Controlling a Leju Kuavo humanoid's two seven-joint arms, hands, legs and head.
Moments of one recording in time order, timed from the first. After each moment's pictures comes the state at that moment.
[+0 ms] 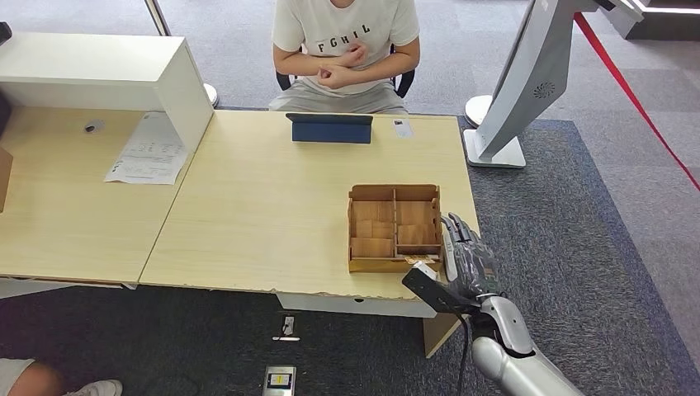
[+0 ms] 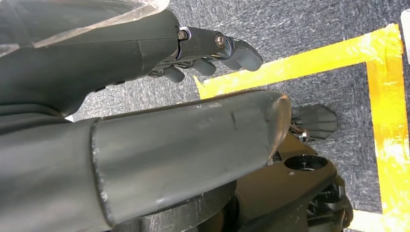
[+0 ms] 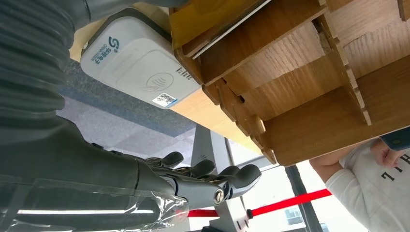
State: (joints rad) left arm -0.16 0.04 -1.10 -0.22 1.18 0.22 -0.02; right arm -0.45 -0.31 0.82 -0.97 0.61 -0.47 0.07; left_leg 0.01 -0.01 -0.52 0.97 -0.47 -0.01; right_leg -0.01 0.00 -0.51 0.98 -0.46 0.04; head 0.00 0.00
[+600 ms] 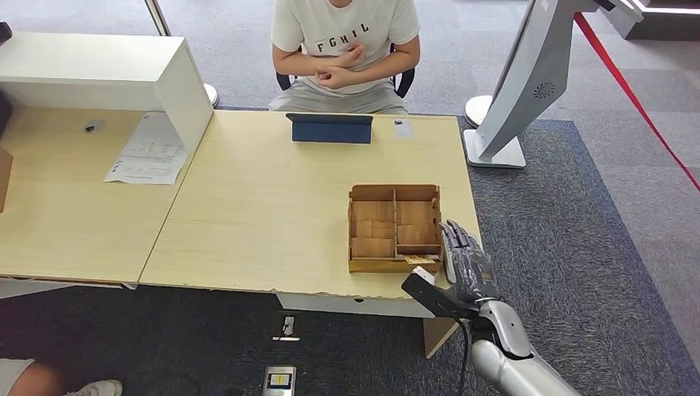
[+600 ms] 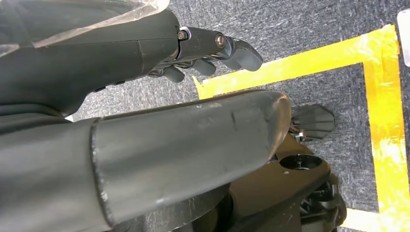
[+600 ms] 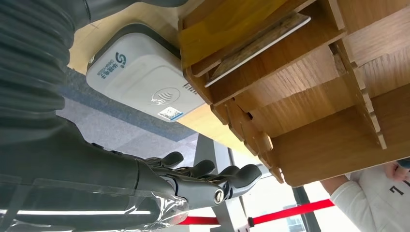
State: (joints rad) left arm -0.17 0.04 -1.10 -0.22 1.18 0.22 -0.01; right arm -0.46 -0.30 0.86 -0.91 0.58 -0.49 0.05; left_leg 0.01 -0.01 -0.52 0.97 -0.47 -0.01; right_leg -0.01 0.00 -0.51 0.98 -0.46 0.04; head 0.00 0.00
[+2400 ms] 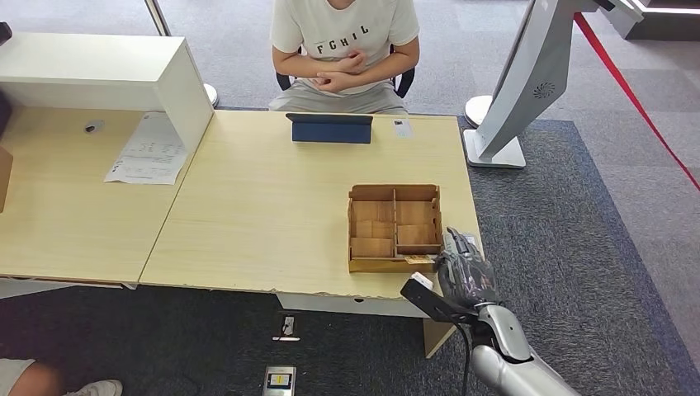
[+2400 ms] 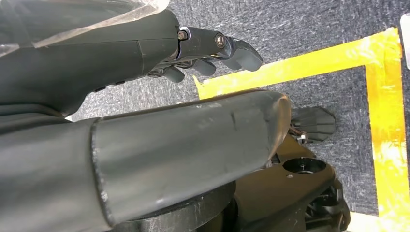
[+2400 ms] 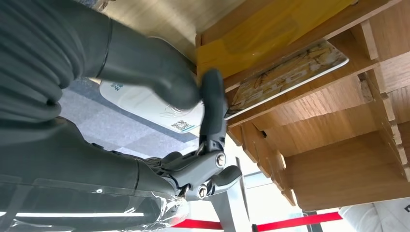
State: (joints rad) left arm -0.16 0.04 -1.10 -0.22 1.19 0.22 -0.03; right arm -0.47 -0.32 0.91 -0.89 0.59 -0.49 0.10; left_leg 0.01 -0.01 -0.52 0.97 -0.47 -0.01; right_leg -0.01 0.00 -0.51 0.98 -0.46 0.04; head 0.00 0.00
